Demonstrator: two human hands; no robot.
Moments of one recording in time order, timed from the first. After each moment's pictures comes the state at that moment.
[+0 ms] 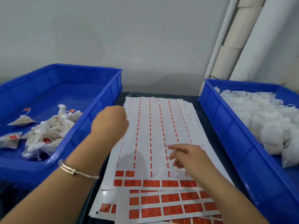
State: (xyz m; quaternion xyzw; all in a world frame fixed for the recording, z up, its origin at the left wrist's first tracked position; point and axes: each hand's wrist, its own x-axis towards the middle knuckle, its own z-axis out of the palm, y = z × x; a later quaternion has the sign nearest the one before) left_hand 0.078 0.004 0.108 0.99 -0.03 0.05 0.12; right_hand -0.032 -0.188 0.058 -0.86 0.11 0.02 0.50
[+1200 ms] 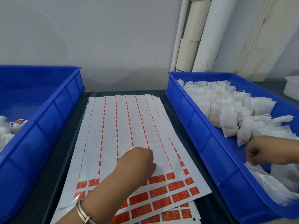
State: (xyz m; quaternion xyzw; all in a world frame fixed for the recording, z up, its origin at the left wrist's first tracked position) left_hand 0.006 -0.117 0.035 0.95 -0.27 -0.11 0.12; right_hand -0.102 -0.457 0.088 -0.95 0.16 0.26 0.05
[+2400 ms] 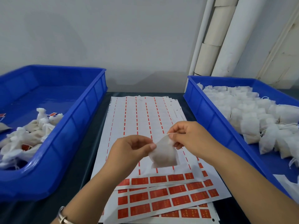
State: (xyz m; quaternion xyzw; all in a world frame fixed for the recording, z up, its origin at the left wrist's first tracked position) left_hand 0.004 -0.039 0.057 0.81 -0.17 -0.05 0.56; right_hand -0.021 -0.230 0.092 -0.89 0.03 -0.02 0.46
